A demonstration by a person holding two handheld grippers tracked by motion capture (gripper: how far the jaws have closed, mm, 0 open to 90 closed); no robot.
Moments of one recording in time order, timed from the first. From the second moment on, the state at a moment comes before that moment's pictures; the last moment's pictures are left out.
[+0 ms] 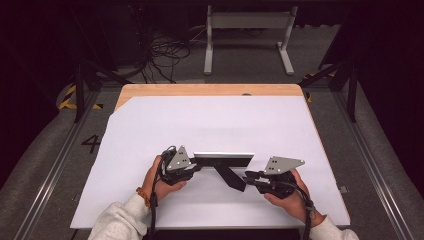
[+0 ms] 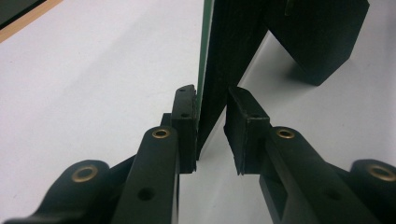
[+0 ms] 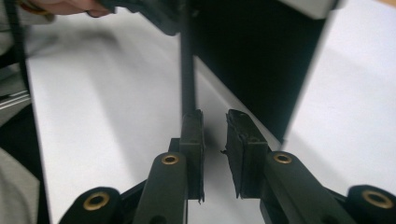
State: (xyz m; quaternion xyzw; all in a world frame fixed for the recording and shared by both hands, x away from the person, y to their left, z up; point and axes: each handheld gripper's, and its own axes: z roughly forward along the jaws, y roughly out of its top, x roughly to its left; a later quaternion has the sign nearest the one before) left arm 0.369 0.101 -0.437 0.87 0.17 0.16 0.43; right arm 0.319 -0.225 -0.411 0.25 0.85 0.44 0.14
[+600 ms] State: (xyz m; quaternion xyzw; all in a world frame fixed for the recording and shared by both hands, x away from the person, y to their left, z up) left arm 0.369 0.101 -0.434 0.87 0.16 0.17 0.43; right arm 0.334 -0.235 -0.416 0.29 0.83 0.44 0.19
